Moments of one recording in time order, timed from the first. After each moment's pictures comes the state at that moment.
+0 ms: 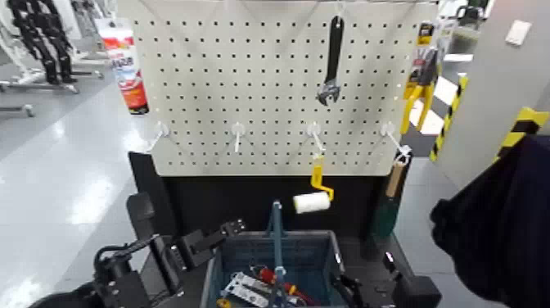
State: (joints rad) left arm -0.06 0.24 -0.02 -1.75 1.11 0.80 -0.21; right arm 0.26 -0.06 0.19 -1.69 -0.08 -0.17 -0.11
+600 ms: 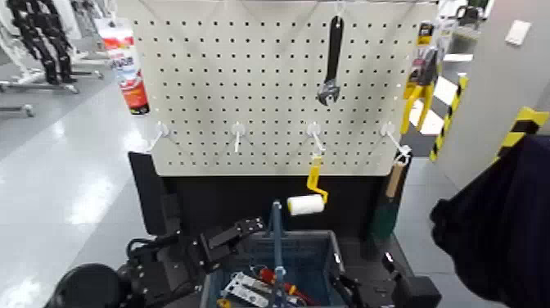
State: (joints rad) left arm -0.25 0.27 -0.14 -1.44 1.28 0.89 -0.40; right arm 0.26 -0.06 0.20 -1.68 -0.09 -0.18 -0.11
